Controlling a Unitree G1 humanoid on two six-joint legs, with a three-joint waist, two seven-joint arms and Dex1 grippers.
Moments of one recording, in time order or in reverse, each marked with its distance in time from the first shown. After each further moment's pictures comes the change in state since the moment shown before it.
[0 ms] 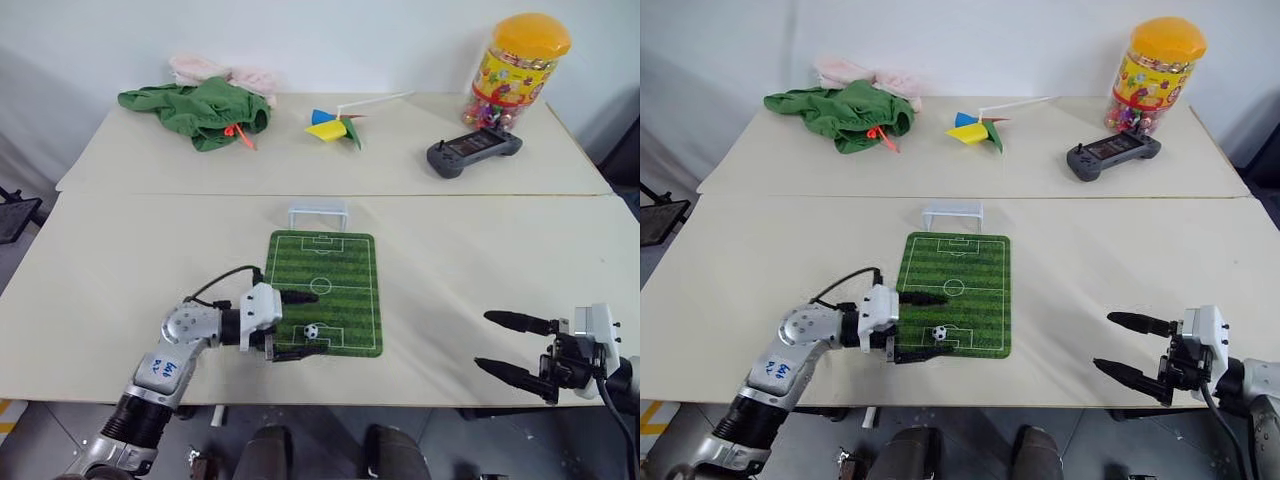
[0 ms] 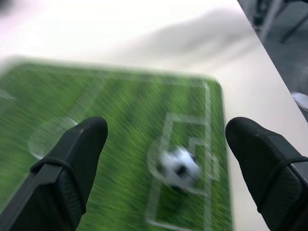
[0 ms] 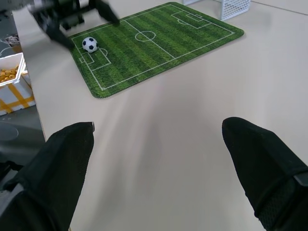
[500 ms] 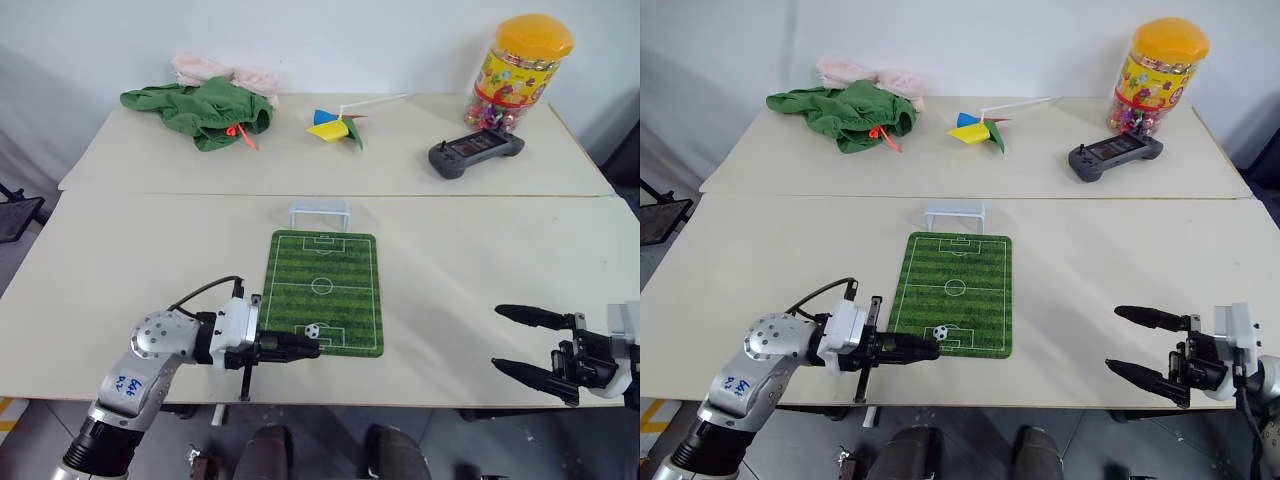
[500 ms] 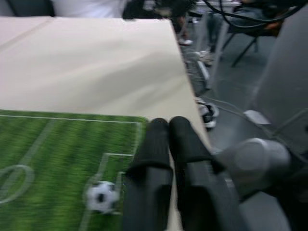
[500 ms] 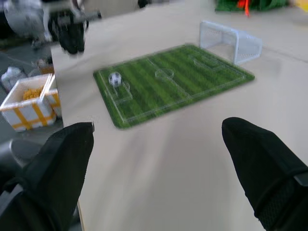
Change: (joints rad) left arm 0.137 0.094 -0.037 -0.156 -0.121 0.074 -0.156; right arm 0.043 0.028 -0.081 -0.060 0.158 0.009 0.103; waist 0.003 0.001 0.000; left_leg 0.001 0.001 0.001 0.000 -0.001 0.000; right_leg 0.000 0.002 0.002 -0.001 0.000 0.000
